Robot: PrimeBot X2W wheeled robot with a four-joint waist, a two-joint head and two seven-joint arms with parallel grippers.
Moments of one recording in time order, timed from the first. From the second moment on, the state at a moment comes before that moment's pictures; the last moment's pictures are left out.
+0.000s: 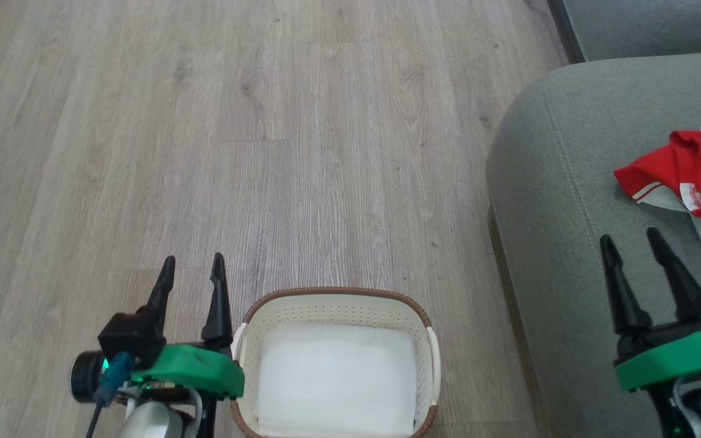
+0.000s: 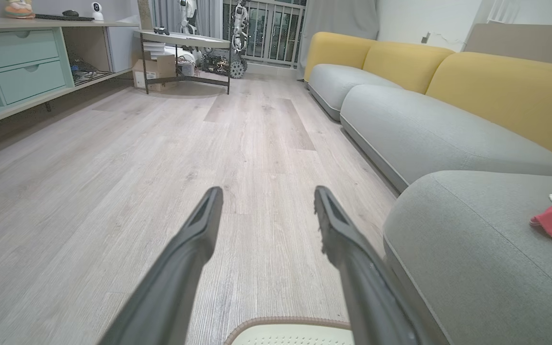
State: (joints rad) left arm -0.05 0.15 -0.34 0.14 -0.36 0.21 -0.25; right arm 0.01 -0.34 0.08 0.07 0.47 0.13 -0.25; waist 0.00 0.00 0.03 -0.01
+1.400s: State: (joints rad) left arm -0.04 0.05 -0.20 0.20 -0.23 0.06 -0.25; right arm 0.01 -0.32 0.12 0.07 0.46 0.13 -0.25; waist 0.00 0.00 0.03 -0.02
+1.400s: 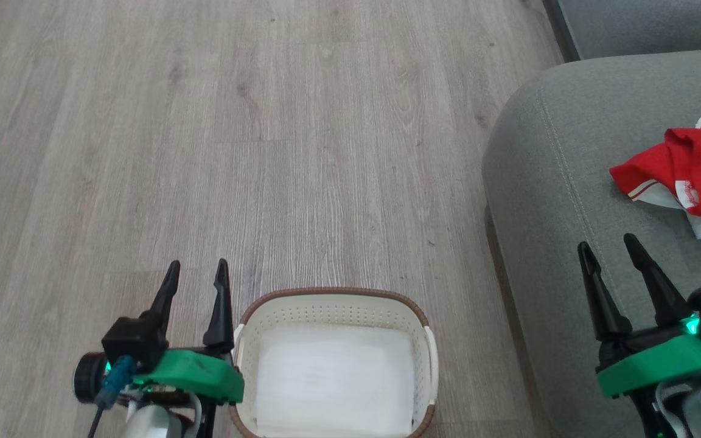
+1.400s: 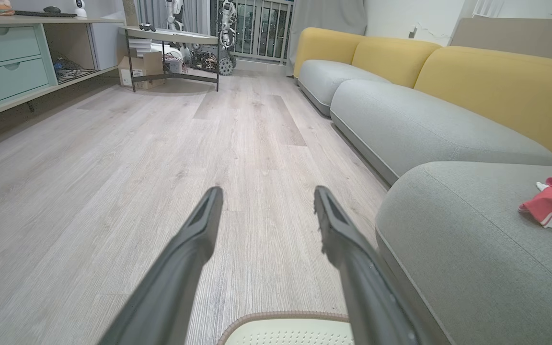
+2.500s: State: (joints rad) left arm 0.01 0.05 -0.18 0.27 -0.46 0.03 -0.19; right arm 0.05 -0.26 0.12 0.16 0.65 0.13 -0.20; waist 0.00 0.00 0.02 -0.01
